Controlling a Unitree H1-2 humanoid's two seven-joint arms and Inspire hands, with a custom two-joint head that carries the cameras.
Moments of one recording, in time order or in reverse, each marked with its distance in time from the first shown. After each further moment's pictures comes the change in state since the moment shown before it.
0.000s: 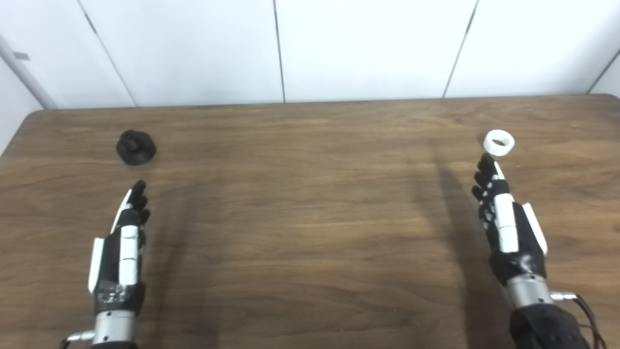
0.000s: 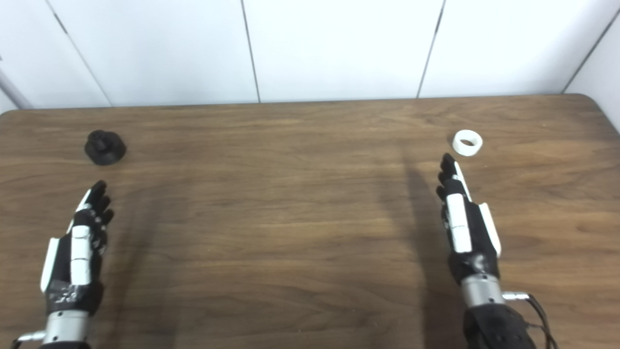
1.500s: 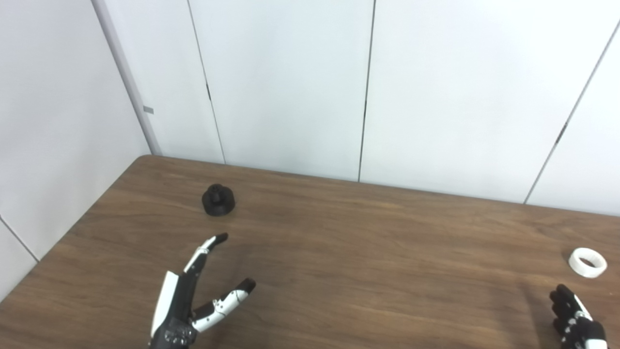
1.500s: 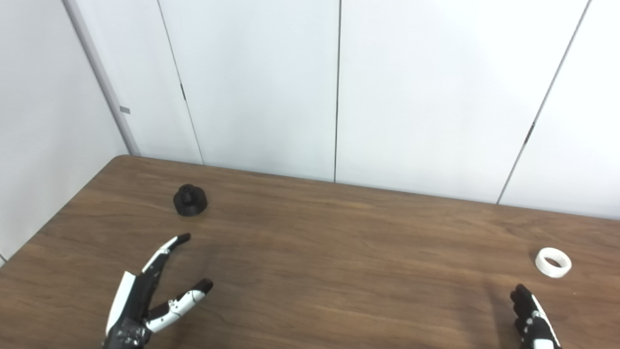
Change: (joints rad) left arm -0.013 0.009 -0.023 -0.110 0.420 0.112 0.129; right arm 0.016 -0.013 -0.030 0.090 0.022 -0.074 0.049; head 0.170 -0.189
